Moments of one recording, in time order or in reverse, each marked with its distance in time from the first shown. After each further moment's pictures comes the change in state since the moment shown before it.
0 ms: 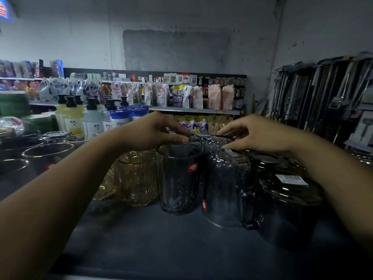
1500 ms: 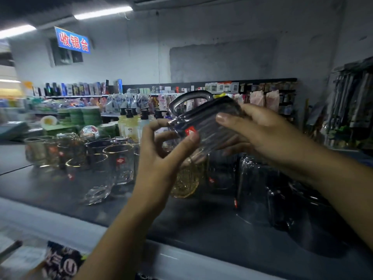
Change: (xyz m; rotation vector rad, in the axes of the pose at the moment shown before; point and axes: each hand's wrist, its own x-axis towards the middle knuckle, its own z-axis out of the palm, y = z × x) left_hand -0.112 0.089 0.055 -0.858 0.936 -0.101; right_hand -0.040 -0.096 0.034 0.704 0.107 -0.188
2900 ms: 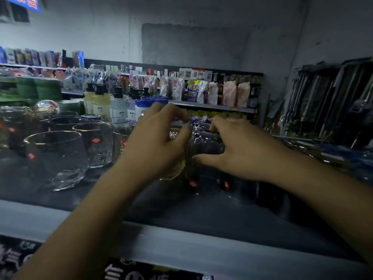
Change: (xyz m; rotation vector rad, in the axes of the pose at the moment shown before) left_hand 0.028 -0.004 -0.011 0.953 -0.228 0.278; right_hand -0.012 0.009 0.035 -1.187 -0.038 0.042
